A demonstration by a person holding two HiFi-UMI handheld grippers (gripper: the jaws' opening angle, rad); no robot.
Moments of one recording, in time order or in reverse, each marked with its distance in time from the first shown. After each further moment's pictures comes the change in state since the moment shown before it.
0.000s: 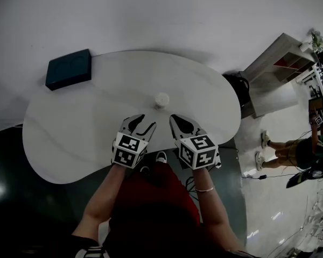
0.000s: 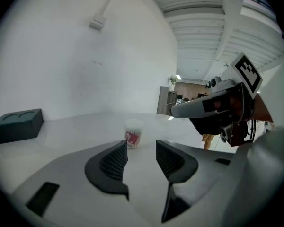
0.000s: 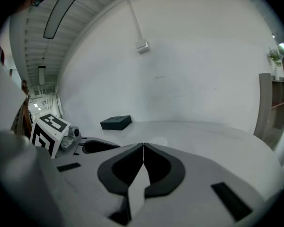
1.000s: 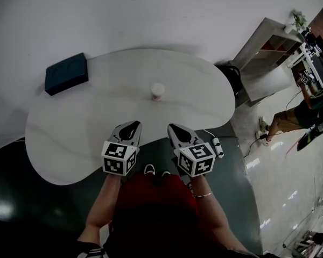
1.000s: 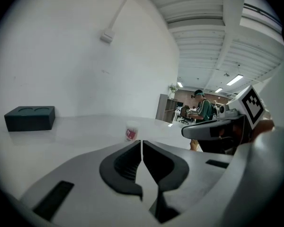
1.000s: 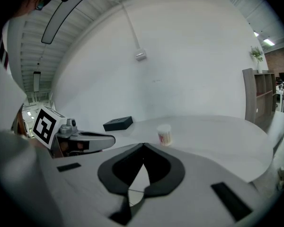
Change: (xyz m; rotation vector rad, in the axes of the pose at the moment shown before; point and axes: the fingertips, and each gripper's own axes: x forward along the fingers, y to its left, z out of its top) left arm -0.078 -0.011 -0.009 -0.063 -0.067 -0.001; right arm -0.056 0.047 -0.046 0.094 -0.063 -0.061
